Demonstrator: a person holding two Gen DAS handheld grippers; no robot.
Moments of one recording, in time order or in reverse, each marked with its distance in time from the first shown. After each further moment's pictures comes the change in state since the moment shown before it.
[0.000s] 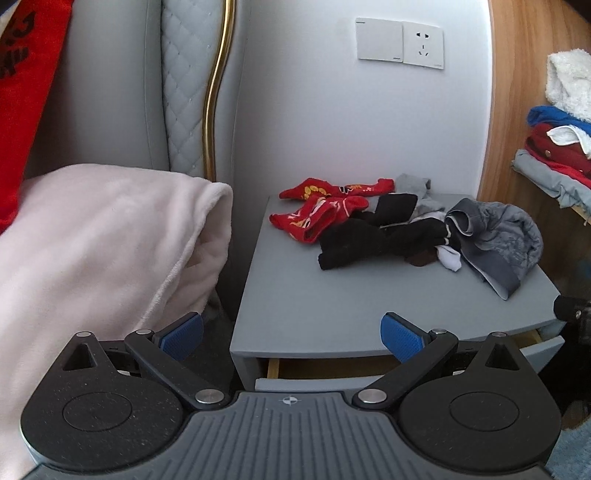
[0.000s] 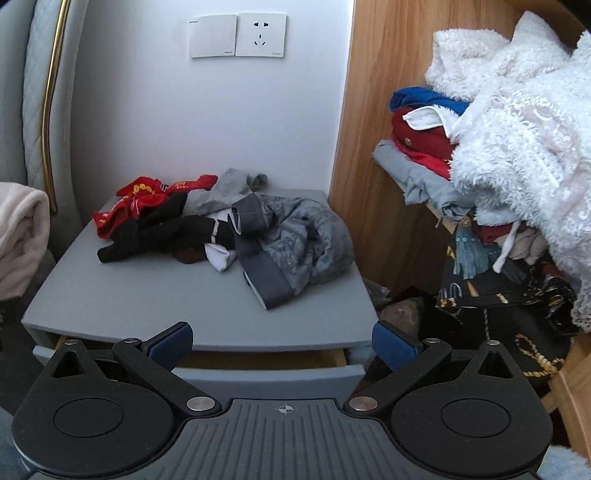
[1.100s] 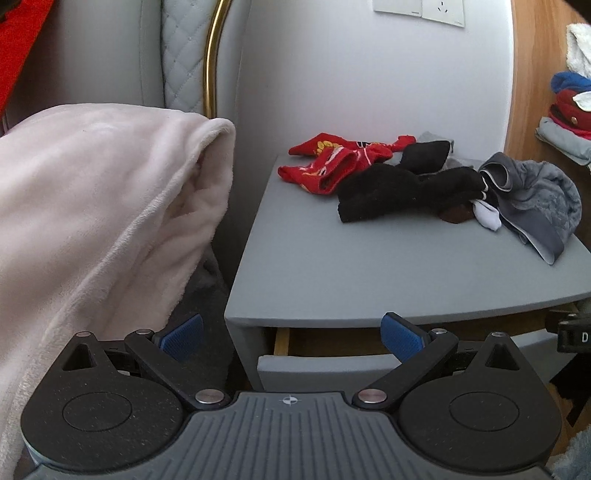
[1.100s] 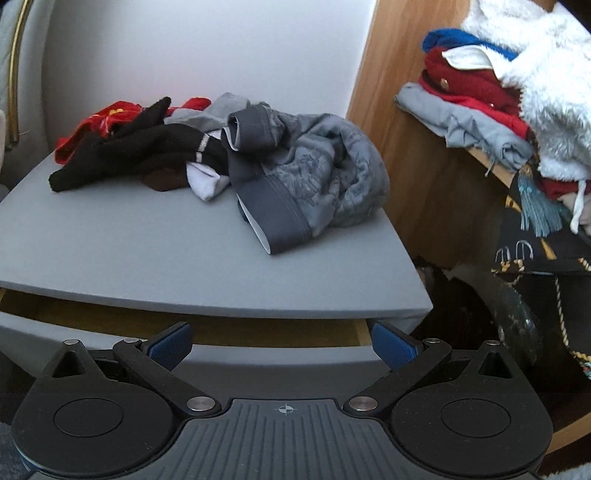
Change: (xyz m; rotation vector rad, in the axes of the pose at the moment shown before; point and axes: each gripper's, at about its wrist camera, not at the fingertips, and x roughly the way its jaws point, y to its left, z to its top) left arm 0.053 0.004 -0.032 -0.008 0.056 0.021; right arm 0.096 0.021 -0.036 -0.064 0.139 -0.067
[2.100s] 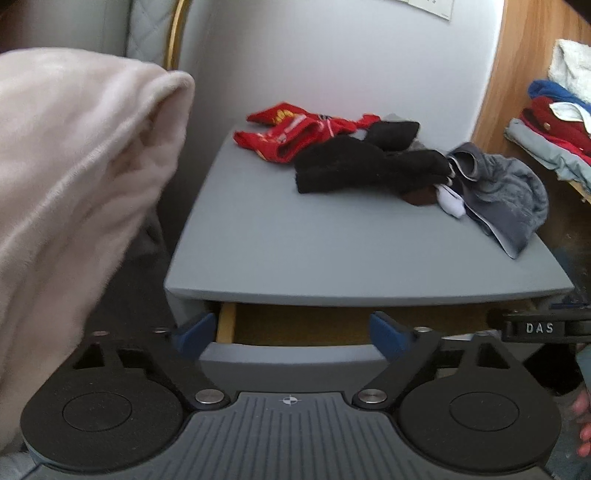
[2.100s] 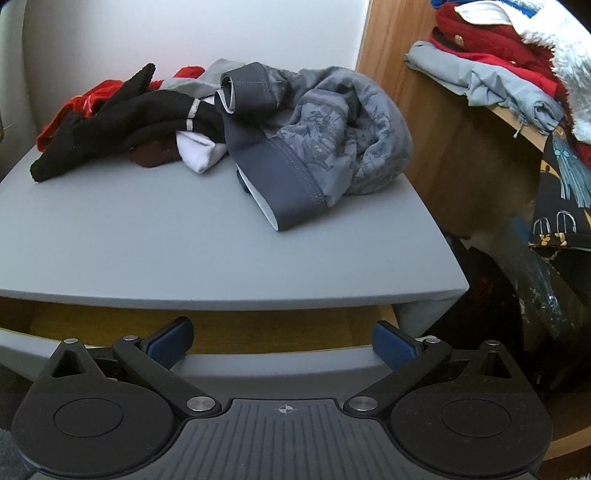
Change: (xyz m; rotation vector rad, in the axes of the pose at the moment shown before) left arm 0.020 0.003 -0.008 -0.063 0.088 -0.215; right arm 0.036 -0.005 0.001 0.045 0.103 0.049
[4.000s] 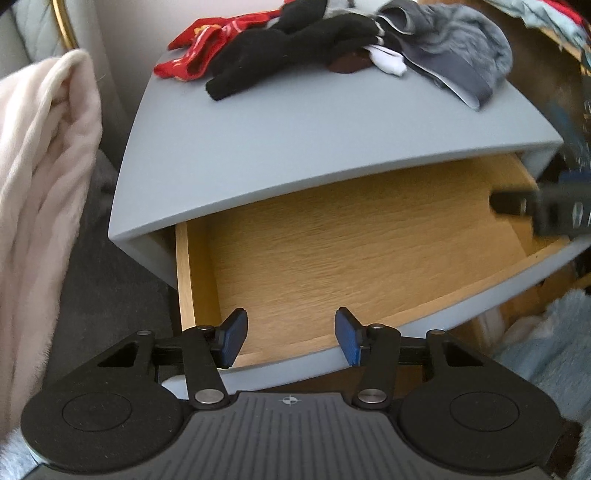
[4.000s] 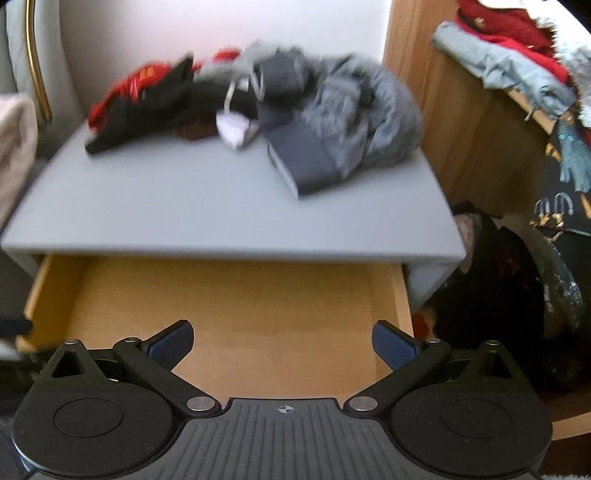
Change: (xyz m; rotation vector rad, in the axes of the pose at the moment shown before) left arm 0.014 -0.075 -0.004 0.276 0.381 0.066; right arm -0.040 -0.020 -0.001 -0.027 0.053 0.155
